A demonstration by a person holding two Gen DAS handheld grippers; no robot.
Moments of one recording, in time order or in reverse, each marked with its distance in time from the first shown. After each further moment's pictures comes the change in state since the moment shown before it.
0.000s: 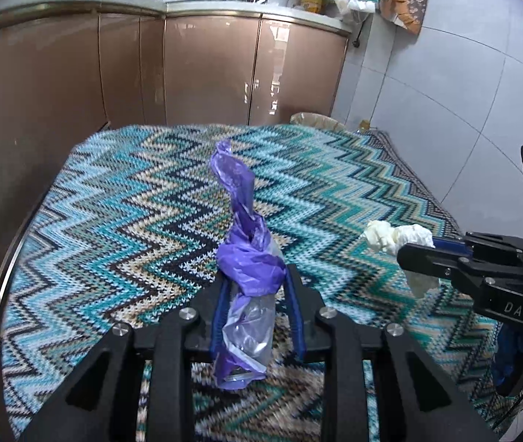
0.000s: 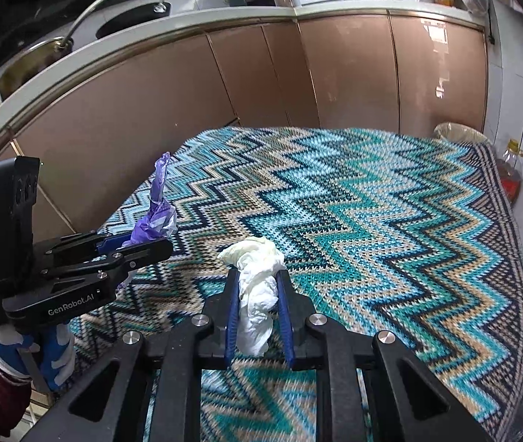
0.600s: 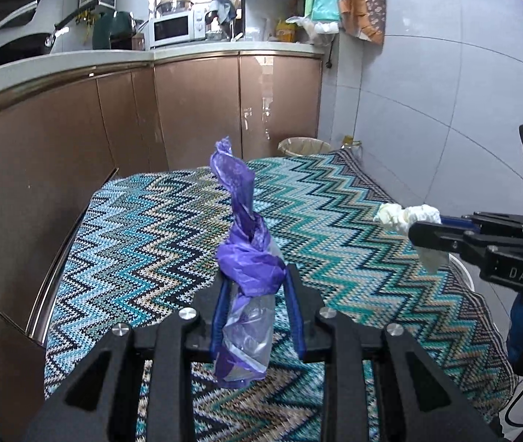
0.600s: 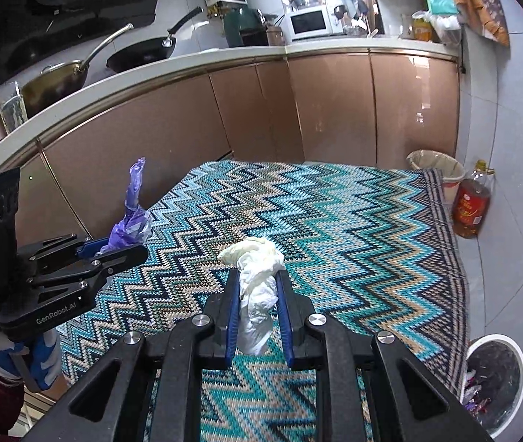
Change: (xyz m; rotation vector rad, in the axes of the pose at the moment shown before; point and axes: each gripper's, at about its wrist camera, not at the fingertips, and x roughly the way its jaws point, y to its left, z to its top) left arm -0.089 -0.052 -0.017 0.113 -0.113 0.038; right arm -0.101 0.019 -0.024 -0.005 -0.123 -0.073
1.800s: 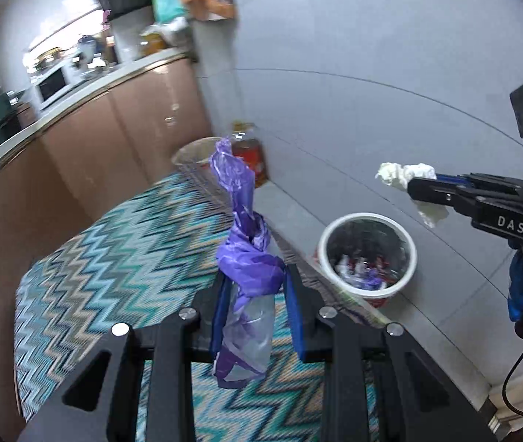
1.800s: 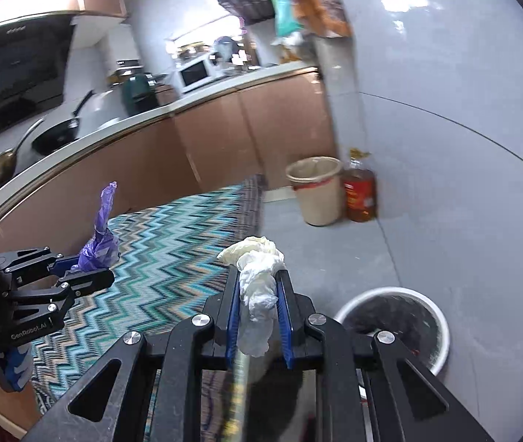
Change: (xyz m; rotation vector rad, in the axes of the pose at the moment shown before) left arm 0.022 -0.252 0.030 0.392 0.058 -0.181; right arm -0.166 -0.174 -0.093 0.268 -0.182 -0.268
